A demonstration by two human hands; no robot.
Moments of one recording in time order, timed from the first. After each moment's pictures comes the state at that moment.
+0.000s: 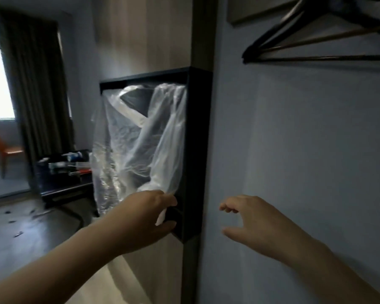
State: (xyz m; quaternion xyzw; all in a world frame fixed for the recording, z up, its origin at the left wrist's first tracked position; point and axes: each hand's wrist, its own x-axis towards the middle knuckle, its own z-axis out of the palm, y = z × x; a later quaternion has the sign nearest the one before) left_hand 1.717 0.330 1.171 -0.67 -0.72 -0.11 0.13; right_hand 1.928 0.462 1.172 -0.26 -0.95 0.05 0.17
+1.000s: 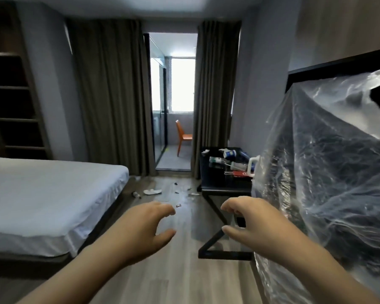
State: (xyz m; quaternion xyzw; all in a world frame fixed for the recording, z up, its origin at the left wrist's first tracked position) left_hand 1.272 0.158 1.119 -0.31 -0.94 -0.12 0.12; right_hand 1.329 0.402 1.143 0.10 -0.98 0.11 0.12
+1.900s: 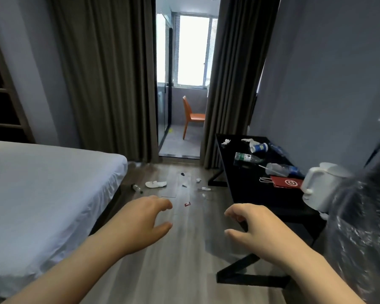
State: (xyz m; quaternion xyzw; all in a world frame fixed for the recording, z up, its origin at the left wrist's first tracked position) left_hand 0.764 0.079 1.064 -0.27 -0.95 -0.12 0.04; right_hand 0.826 0.335 1.074 0.04 -0.99 0.15 0.01
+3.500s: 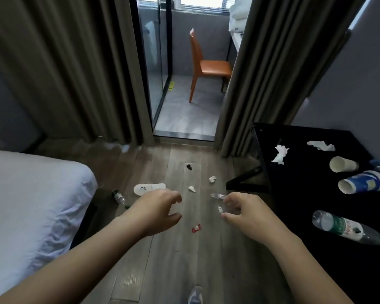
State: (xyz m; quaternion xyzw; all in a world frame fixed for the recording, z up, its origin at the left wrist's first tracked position) left_hand -0.163 0.216 0.920 -0.27 -0.94 -0.14 -0.12; right_hand -0.112 0.451 0.923 -0.05 -0.96 0.26 -0.11
